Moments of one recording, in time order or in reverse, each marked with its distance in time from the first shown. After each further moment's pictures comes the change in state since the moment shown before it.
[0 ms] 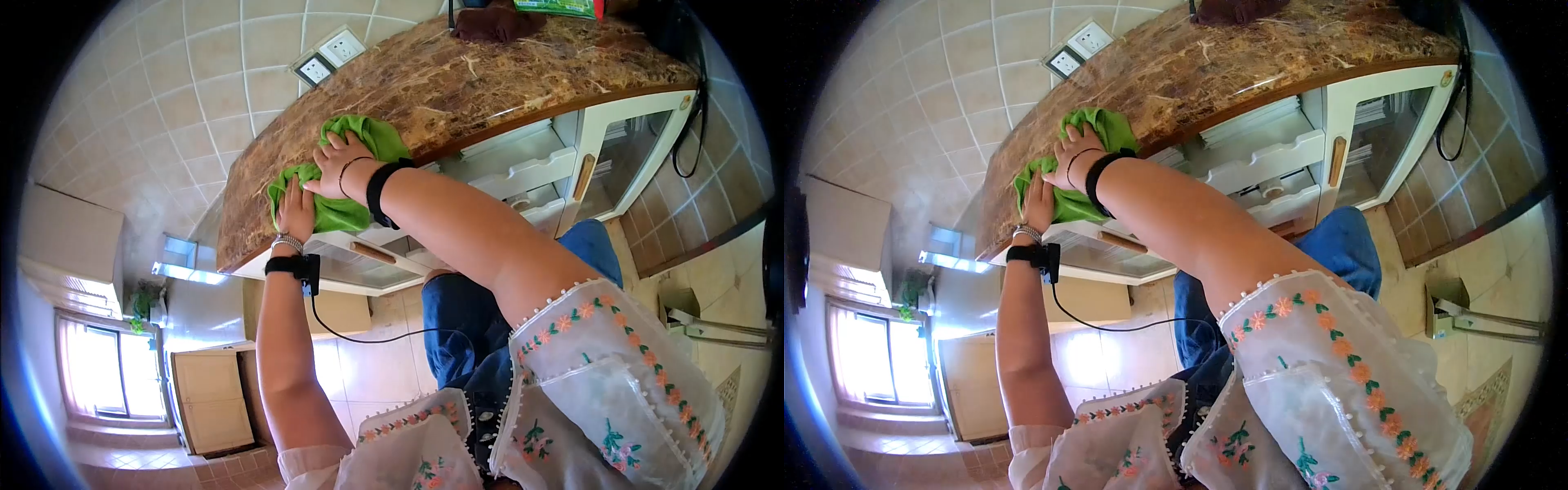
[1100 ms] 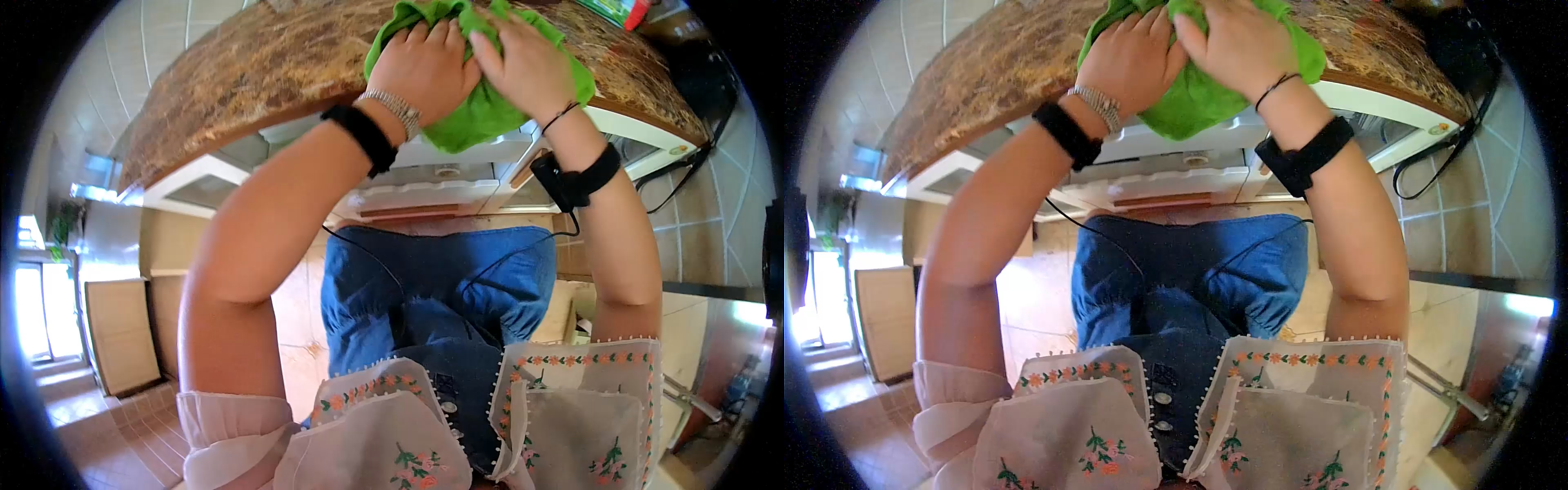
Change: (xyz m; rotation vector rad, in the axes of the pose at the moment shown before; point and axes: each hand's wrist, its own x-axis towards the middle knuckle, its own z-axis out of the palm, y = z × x) left_hand 0.065 0.327 0.023 -0.044 0.557 0.509; right_hand -0.163 0.235 -0.095 -0.143 0.573 0.013
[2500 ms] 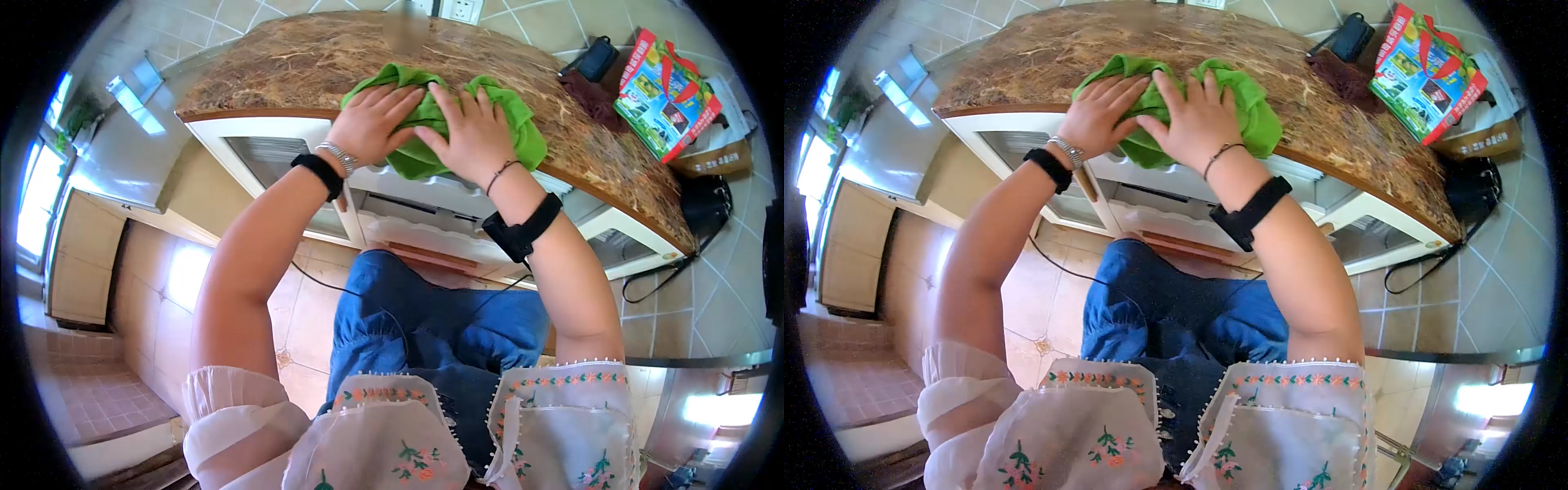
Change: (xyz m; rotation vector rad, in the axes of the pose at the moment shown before) left_hand -0.173 -0.176 -0.104 0.015 -0.067 -0.132; right_hand 0.028 -0.206 0.099 -0.178 -0.232 -0.264
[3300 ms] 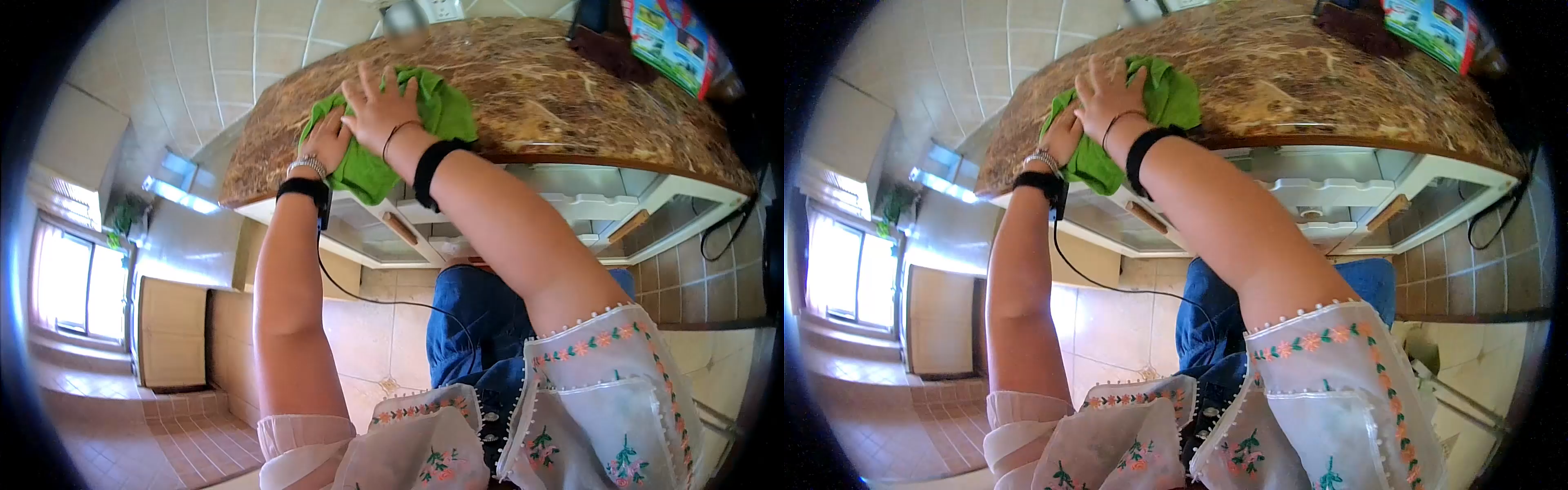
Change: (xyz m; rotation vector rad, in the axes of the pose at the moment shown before) left_hand 0.004 -0.159 0.019 -0.073 -0.497 -0.511; right_hand 0.129 -0.081 0.053 0.152 0.120 0.233
